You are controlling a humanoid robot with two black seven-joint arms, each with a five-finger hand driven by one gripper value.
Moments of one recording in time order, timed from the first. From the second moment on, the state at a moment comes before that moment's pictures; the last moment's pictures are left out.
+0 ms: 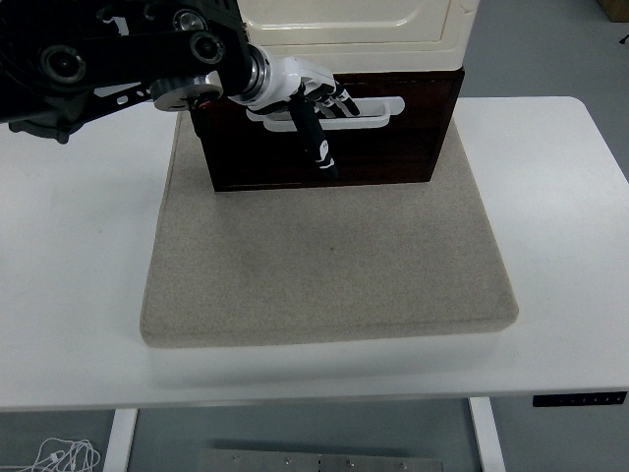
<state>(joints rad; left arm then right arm) -1.71 0.37 0.14 -1.24 0.33 -0.09 0.53 -0.01 0.00 0.13 0.15 -0.02 0.07 -0.10</state>
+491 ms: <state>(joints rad) -1.71 0.36 0.14 -1.25 0.33 -0.14 0.52 -0.01 0.00 0.13 0.15 -0.02 0.07 -0.10</state>
